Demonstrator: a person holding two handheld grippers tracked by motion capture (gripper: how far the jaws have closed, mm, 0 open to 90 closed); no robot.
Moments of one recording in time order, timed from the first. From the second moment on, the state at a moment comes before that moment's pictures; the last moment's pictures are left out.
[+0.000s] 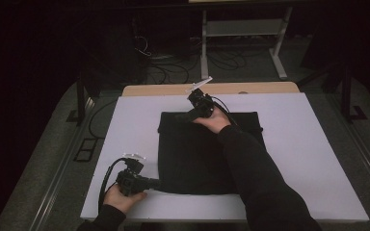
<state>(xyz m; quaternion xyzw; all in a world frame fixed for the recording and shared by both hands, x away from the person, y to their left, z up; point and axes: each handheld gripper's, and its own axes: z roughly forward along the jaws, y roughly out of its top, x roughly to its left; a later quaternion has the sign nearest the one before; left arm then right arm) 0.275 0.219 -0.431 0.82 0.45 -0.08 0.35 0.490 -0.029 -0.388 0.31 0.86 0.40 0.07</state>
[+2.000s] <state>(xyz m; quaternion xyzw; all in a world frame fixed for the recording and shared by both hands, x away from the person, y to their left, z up) 0.275 0.217 -0.432 0.82 0.45 -0.09 0.35 0.530 0.050 -0.436 0.31 0.88 0.36 0.05</state>
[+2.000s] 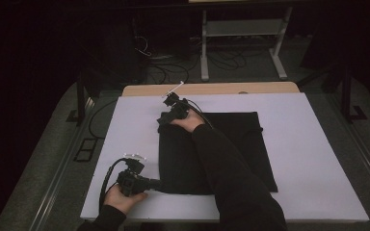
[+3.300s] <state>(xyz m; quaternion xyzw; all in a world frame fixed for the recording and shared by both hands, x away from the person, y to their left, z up) 0.275 0.218 -0.432 0.82 0.45 -0.09 0.35 0.547 0.065 -0.445 0.34 0.87 0.35 0.08</state>
